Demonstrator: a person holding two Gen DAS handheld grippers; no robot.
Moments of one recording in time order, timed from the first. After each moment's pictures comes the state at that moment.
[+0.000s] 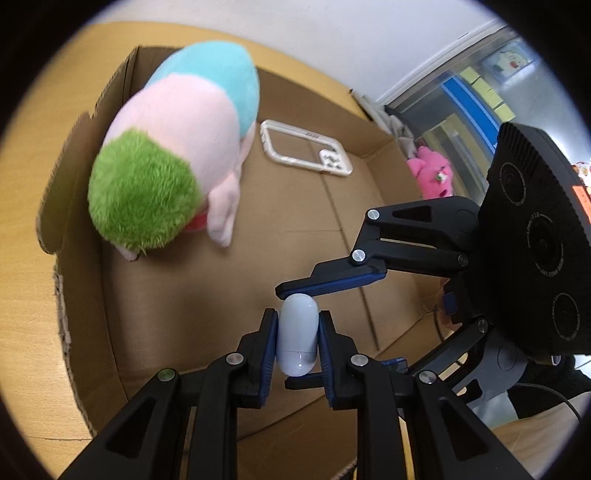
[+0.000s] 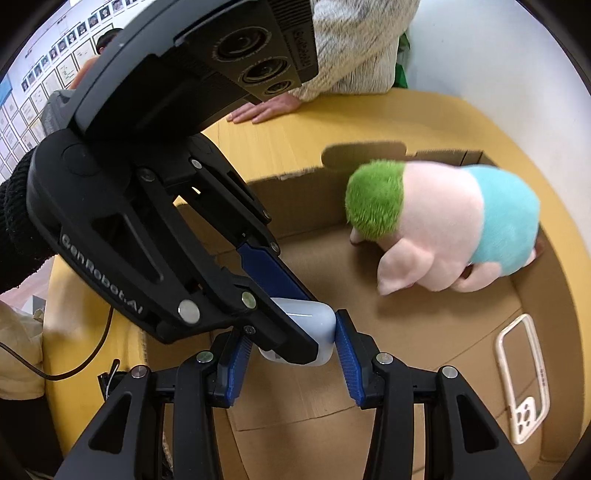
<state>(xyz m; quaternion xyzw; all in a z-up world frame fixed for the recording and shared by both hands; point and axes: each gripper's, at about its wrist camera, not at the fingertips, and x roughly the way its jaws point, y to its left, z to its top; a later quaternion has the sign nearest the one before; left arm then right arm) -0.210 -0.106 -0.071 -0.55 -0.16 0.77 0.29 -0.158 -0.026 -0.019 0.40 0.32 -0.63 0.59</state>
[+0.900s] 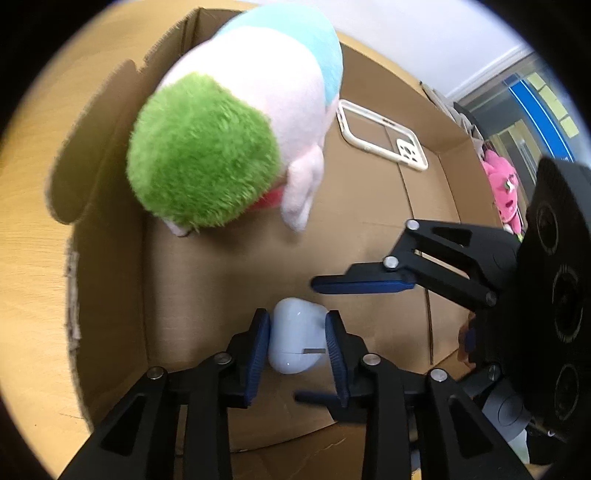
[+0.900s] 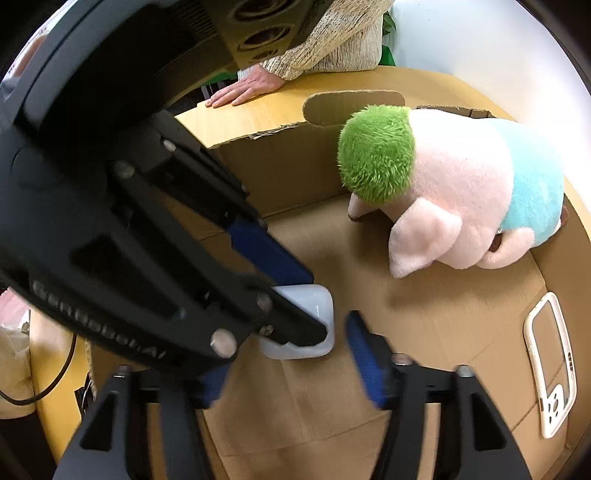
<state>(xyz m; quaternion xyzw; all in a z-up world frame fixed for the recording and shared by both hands) -0.213 -0.127 -0.078 -0.59 -0.15 0.77 0.17 -0.154 -0.038 -0.051 0.42 0.30 -0.64 0.57</state>
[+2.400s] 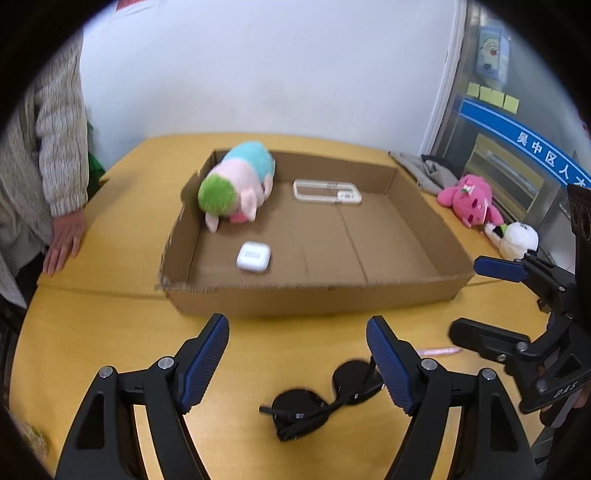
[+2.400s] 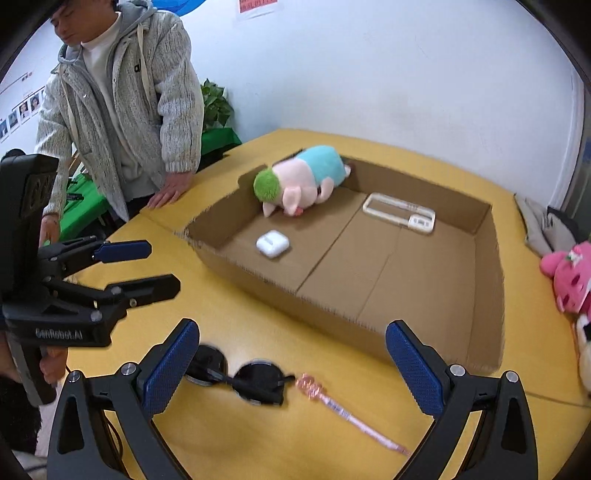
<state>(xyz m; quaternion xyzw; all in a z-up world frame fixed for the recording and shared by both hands) 0.016 -0.072 0.004 -0.40 -0.05 0.91 0.08 0.009 0.134 0.035 0.37 0.12 -0.86 0.34</state>
